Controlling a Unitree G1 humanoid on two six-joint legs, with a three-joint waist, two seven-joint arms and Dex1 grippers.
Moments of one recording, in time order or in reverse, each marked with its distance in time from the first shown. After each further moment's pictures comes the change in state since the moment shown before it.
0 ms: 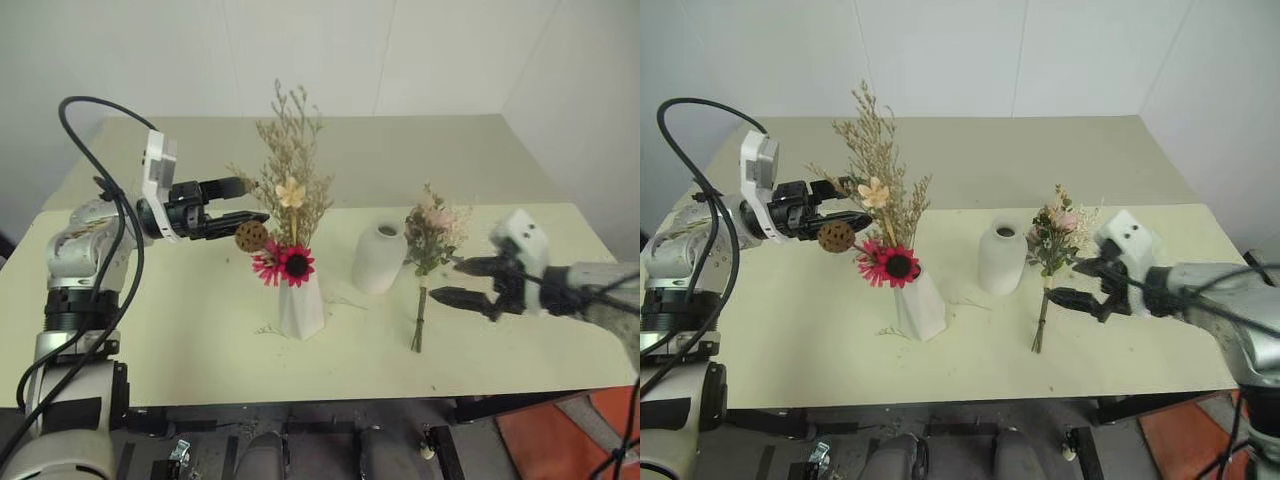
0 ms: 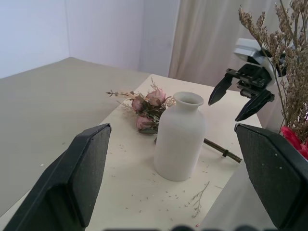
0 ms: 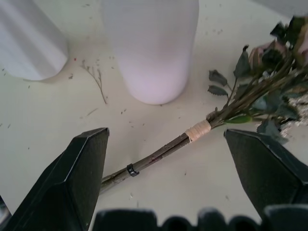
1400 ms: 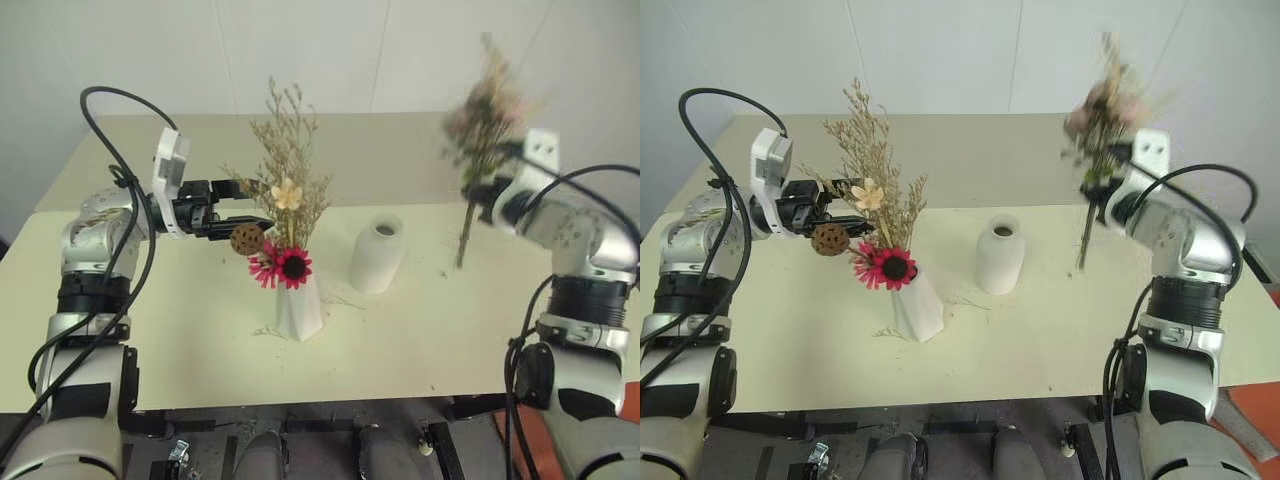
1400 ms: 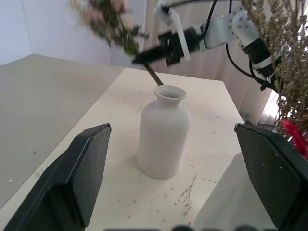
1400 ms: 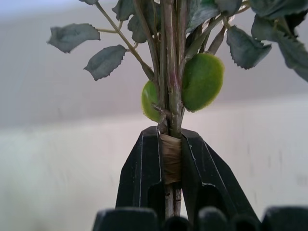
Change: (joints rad) left arm -0.081 -0.028 -0.028 0.107 0.073 -0.057 -0.135; right arm -0.474 0.403 -0.257 0.483 -0.280 -0.194 -0.514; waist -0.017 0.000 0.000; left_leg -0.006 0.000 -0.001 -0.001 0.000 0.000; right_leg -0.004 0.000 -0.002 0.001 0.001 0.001
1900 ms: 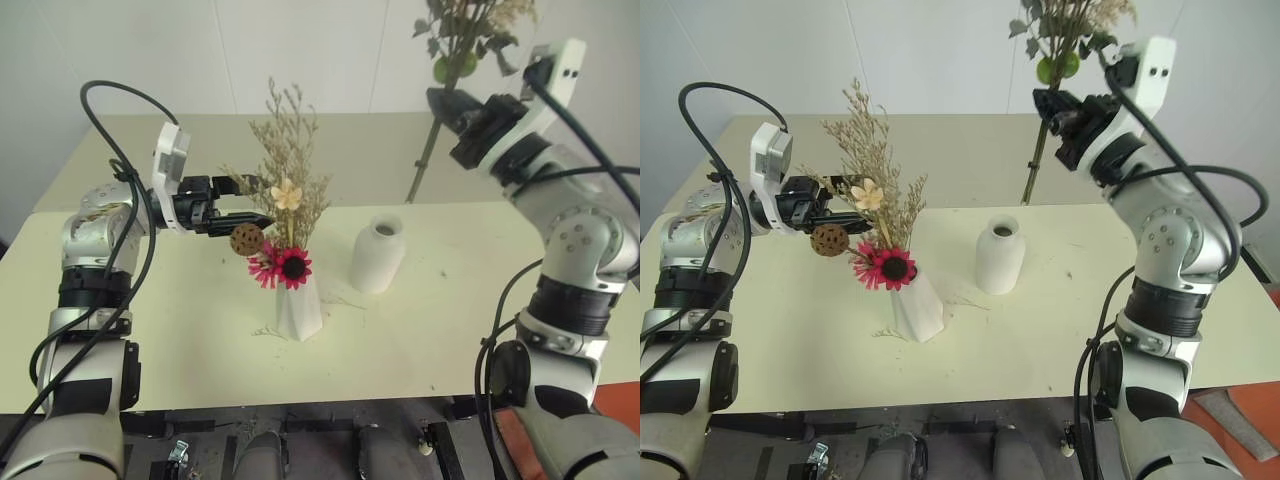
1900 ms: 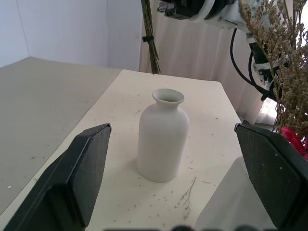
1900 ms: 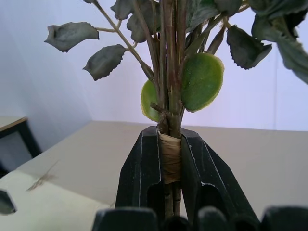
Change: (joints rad) left arm -0.022 -0.003 0.000 0.017 0.005 0.000 -0.017; right arm 0.045 0.113 0.050 -0.317 0.248 -0.140 0.167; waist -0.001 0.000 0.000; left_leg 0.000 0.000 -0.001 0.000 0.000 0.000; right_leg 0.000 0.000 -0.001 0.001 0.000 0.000
